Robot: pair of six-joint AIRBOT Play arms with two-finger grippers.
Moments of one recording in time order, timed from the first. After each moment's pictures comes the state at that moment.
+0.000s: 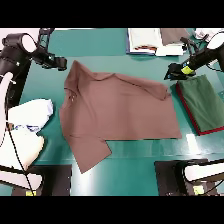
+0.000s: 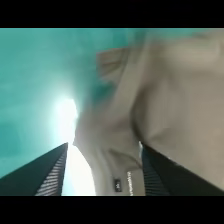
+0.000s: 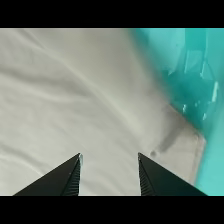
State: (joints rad) left arm -0.13 -1.60 1.75 1.52 -1.13 -1.51; right arm -0.10 -1.58 1.66 -1.22 1.45 1.47
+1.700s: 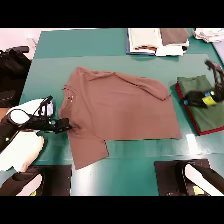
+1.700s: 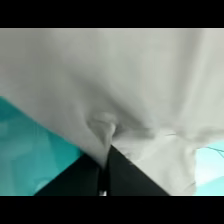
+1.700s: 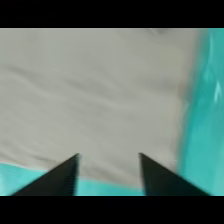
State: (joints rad) left arm -0.06 -0.90 0.55 0.98 -1.02 -1.50; right arm -0.36 -0.97 0.98 -1.24 1.48 1.38
